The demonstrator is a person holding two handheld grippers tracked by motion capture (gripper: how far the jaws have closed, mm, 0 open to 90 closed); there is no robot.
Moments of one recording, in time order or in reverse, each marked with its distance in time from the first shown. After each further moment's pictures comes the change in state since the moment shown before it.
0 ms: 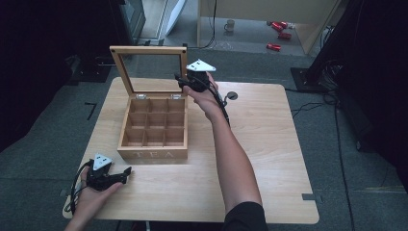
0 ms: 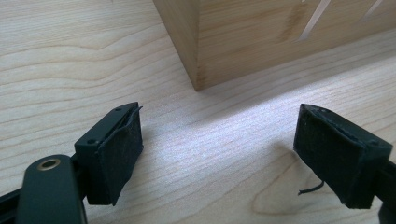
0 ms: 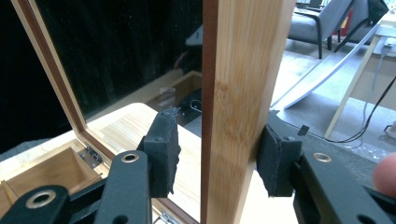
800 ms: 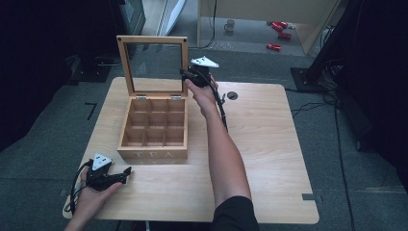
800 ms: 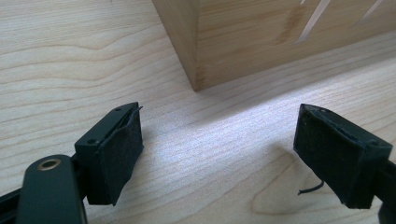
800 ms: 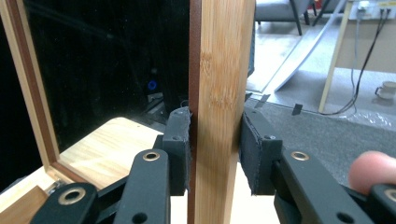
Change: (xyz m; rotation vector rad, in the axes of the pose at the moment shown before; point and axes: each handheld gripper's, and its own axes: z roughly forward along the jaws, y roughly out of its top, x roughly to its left) left arm 0.001 0.000 0.000 -0.003 -0.009 -0.004; right arm -0.019 -0.004 0.022 0.005 -0.083 0.185
